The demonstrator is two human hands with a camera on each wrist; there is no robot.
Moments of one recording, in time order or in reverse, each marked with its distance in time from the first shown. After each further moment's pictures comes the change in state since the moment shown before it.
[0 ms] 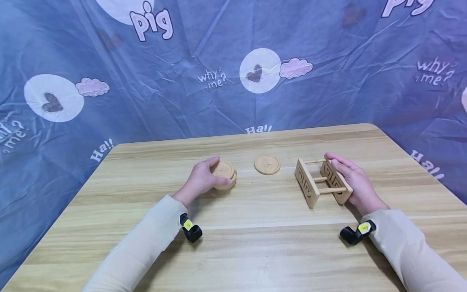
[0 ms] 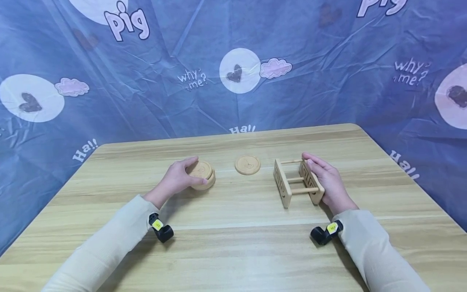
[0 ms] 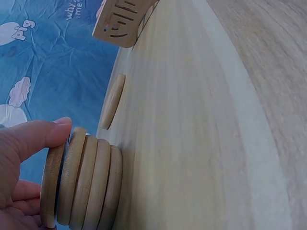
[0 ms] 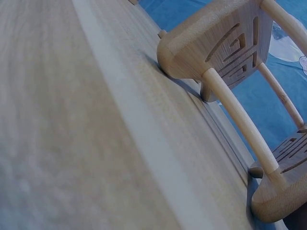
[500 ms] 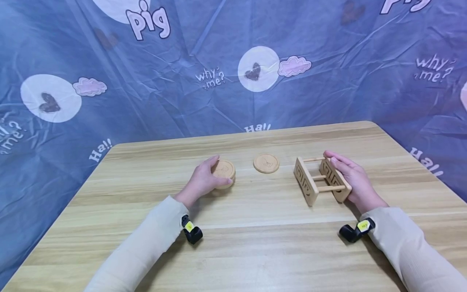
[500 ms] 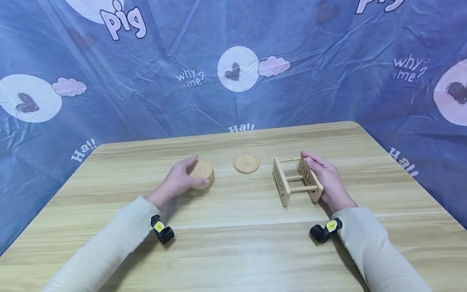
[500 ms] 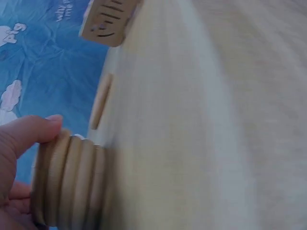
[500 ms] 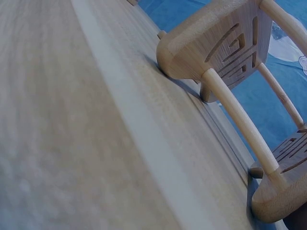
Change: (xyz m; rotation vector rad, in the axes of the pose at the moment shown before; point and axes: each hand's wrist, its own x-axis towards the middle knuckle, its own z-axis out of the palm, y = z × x) left_hand -0.002 0.000 0.007 -0.003 0.008 0.041; right_hand 0.001 -0.001 0.000 0.005 0.006 0.012
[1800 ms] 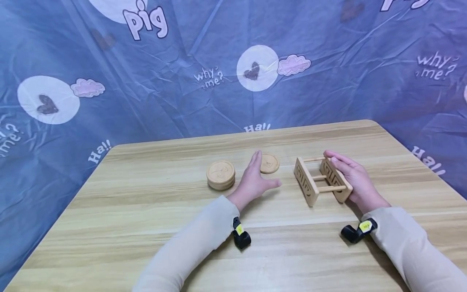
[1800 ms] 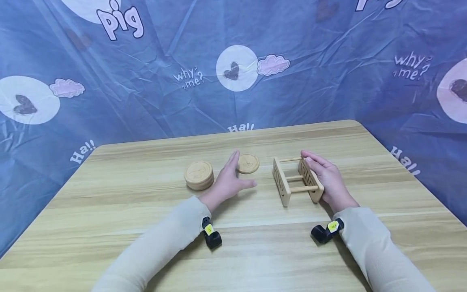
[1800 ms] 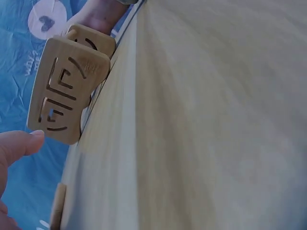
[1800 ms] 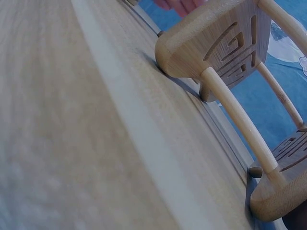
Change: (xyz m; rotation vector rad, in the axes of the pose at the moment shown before) left_hand 0.019 0.069 0.098 -0.164 -0.044 0.077; right_hand 0.001 0.000 -0.004 -0.014 -0.023 0.011
